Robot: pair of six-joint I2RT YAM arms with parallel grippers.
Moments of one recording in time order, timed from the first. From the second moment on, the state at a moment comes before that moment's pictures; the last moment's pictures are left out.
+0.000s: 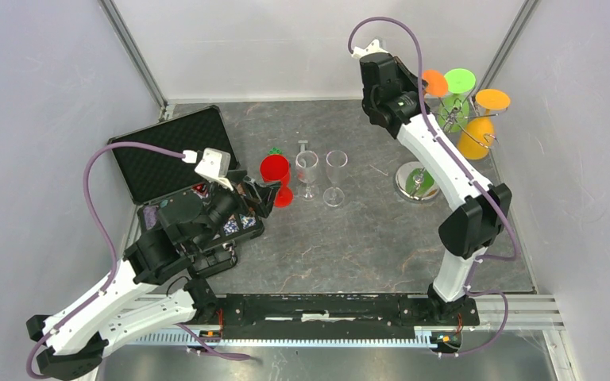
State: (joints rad) left arm -0.92 0.67 0.93 -0.32 -0.41 -0.28; right arm 0.47 1.83 1.91 -0.49 1.11 -0.70
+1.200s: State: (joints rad) left arm -0.92 0.69 0.93 -0.31 -0.39 -0.28; right arm 0.57 1.75 2.01 -0.83 0.91 -0.42
